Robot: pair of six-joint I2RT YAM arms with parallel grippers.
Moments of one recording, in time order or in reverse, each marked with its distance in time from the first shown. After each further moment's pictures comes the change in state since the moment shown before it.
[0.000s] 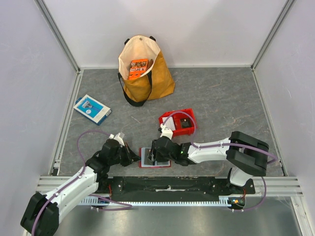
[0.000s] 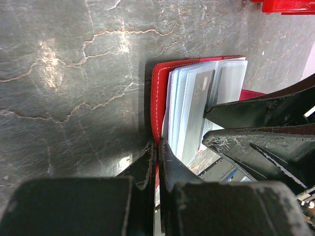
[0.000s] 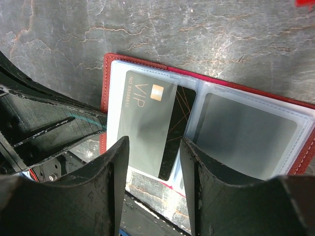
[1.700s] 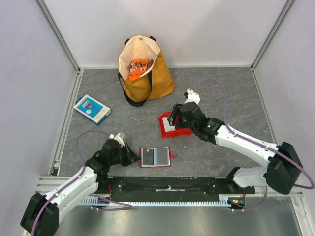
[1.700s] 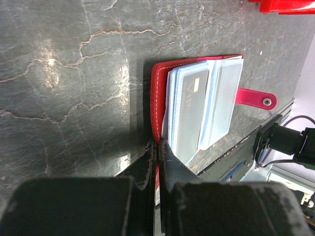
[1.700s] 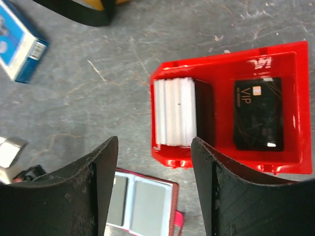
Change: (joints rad) left arm 0.000 -0.007 0.000 0.000 0.001 0.000; right arm -0.370 -0.363 0.155 -0.304 0.115 -0.343
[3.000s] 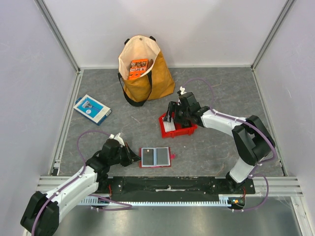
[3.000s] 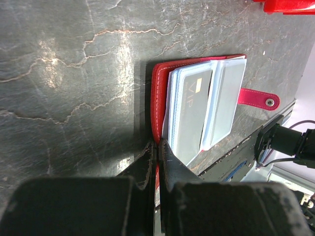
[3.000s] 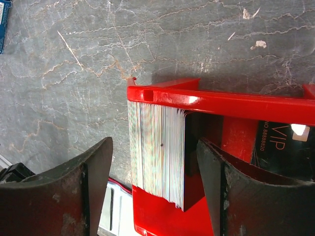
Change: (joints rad) left arm 0.000 0.018 0.000 0.006 0.000 0.000; right arm -0.239 0.408 0.099 0.108 -0.476 -0.074
